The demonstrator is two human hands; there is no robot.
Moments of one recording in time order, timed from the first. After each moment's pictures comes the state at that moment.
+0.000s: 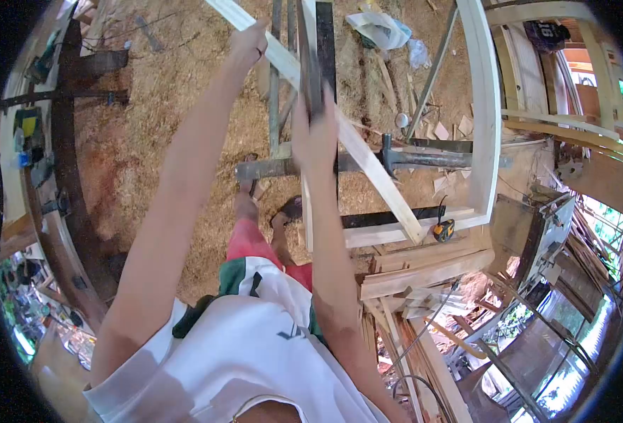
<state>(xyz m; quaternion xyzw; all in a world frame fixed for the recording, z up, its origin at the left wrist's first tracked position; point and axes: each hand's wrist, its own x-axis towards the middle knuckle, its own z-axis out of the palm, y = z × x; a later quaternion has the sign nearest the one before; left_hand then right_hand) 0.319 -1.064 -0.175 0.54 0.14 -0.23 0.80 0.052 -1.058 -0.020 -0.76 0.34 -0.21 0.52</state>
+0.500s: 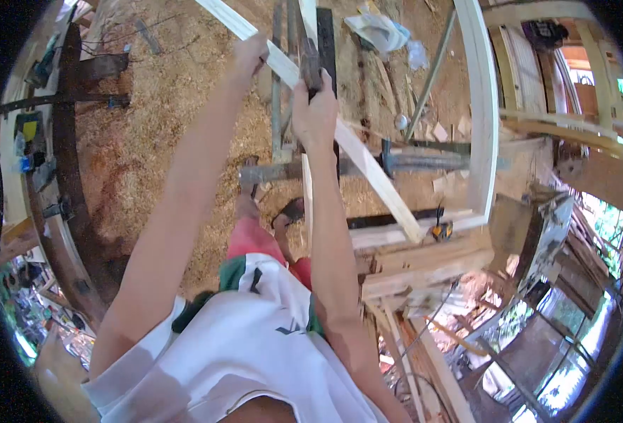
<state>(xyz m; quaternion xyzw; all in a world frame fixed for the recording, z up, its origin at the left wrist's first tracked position) 0.298 -1.042 -0.134 0.64 0.07 -0.28 0.71 0.073 -1.063 -0.037 -0.74 0.33 -0.24 0.54</state>
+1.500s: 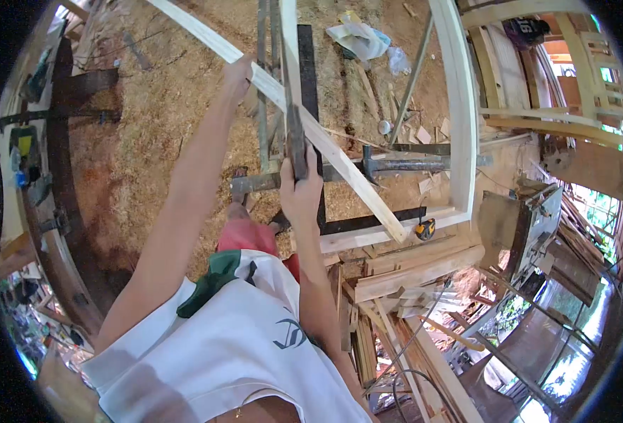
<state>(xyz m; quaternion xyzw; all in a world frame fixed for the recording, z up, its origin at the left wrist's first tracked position) 0.307 -1.057 -0.192 0.53 0.16 -0.25 0.79 -0.022 -0.999 0.000 -0.74 0.40 -0.16 0.51</state>
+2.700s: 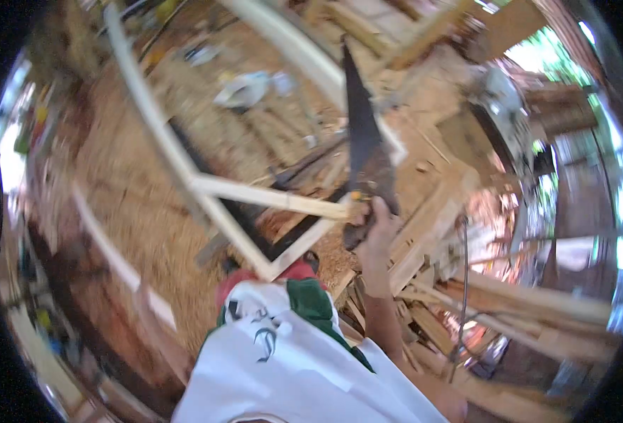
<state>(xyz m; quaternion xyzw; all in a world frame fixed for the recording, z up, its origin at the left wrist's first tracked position) 0.171 -0.730 -0.115 0.78 0.17 -0.28 0.53 -0.274 -1.098 0.112 -0.29 0.45 -0.59 0.60</state>
